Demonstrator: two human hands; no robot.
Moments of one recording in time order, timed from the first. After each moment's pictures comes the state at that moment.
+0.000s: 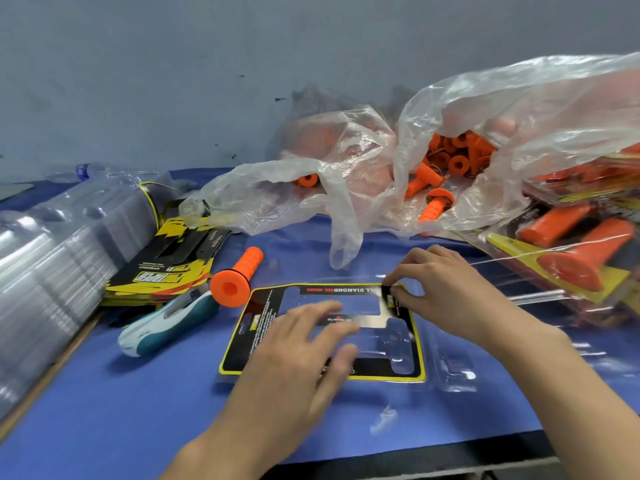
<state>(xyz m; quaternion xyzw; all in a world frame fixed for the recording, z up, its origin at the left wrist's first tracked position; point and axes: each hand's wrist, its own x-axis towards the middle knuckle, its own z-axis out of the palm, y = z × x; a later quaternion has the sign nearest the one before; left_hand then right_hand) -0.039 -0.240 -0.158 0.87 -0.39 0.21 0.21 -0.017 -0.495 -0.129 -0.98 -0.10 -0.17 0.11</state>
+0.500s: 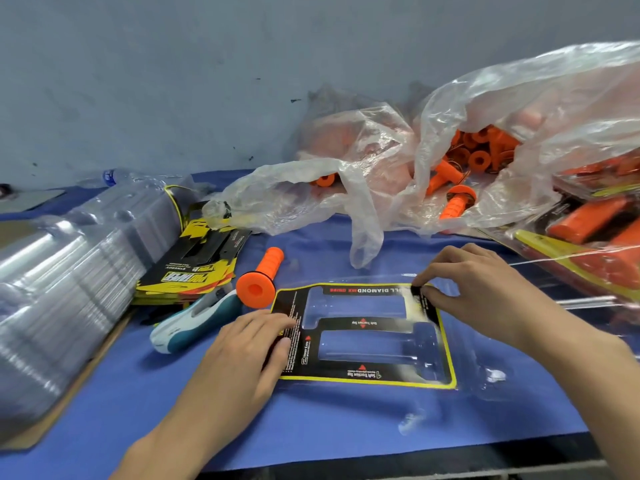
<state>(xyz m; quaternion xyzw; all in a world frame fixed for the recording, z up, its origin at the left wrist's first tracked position) -0.013 -0.164 -0.164 0.93 -0.29 0.14 0.16 -0.028 -0.497 -0.125 -0.98 -0.09 -0.15 0.11</state>
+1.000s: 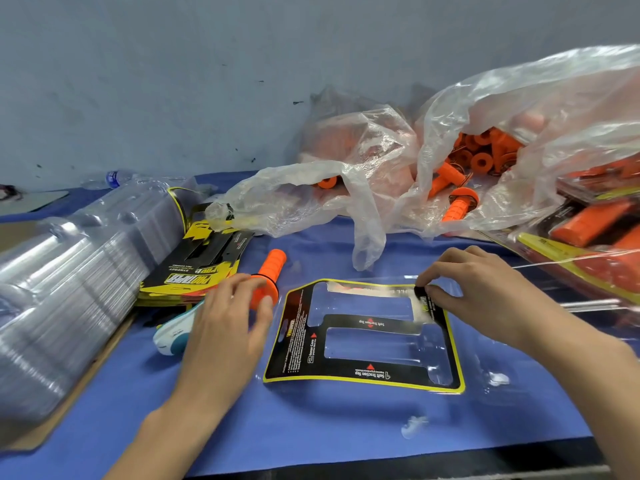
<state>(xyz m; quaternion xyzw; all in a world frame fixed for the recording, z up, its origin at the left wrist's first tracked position) 0.018 -0.168 -0.155 0.92 -0.18 0.26 0.24 -0.027 -0.494 -0.120 -0.98 -0.07 -0.13 0.12</state>
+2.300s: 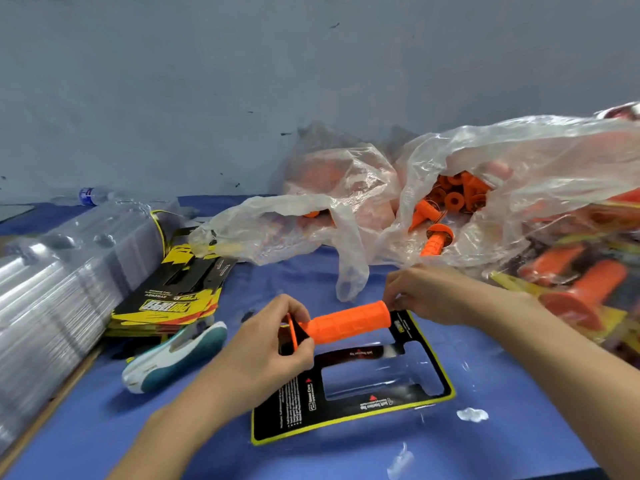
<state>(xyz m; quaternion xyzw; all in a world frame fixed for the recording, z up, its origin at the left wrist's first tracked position) 0.022 -0.204 -0.128 0.86 -0.31 0.04 0.40 0.032 -0.489 -0.085 -0.99 -0.14 0.02 0.04</state>
